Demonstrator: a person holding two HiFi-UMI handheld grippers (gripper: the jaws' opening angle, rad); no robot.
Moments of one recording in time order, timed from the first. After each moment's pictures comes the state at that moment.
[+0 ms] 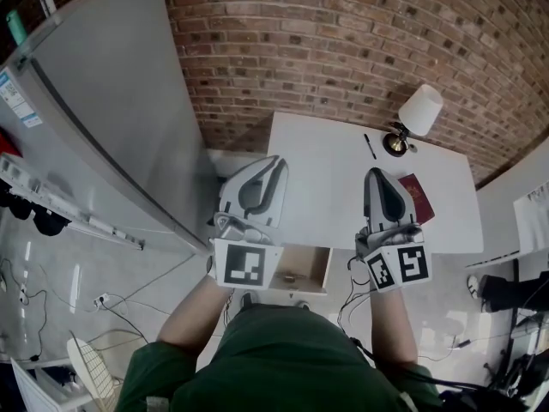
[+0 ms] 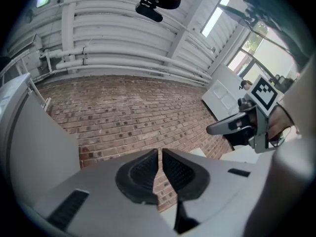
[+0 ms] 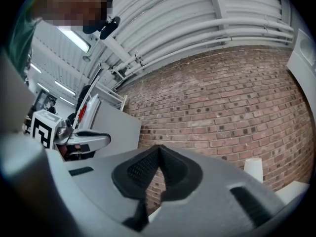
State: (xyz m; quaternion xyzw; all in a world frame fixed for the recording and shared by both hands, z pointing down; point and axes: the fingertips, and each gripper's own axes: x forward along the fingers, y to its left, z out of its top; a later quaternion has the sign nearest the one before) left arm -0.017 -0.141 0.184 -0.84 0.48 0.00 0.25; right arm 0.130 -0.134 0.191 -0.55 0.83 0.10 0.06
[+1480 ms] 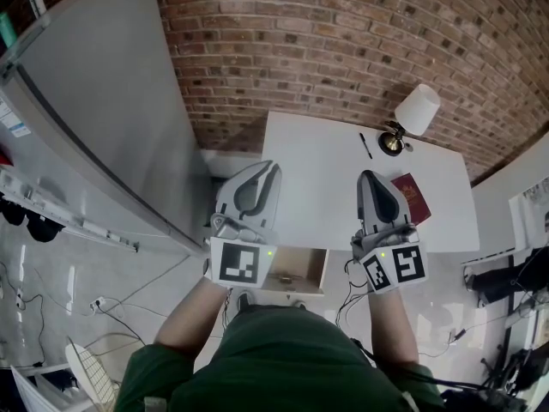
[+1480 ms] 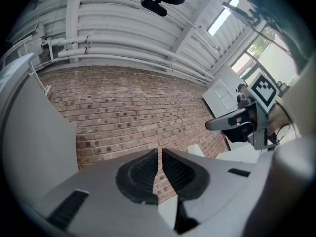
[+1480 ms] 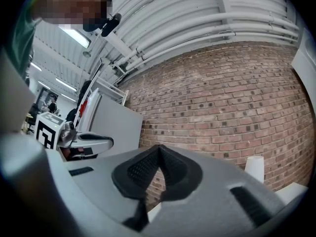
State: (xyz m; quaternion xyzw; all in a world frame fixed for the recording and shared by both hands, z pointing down) left arm -0.025 -0.165 0.211 -0.85 0.48 0.00 0.21; right arm 0.119 -0.150 0.203 -0.54 0.84 0.09 0.03
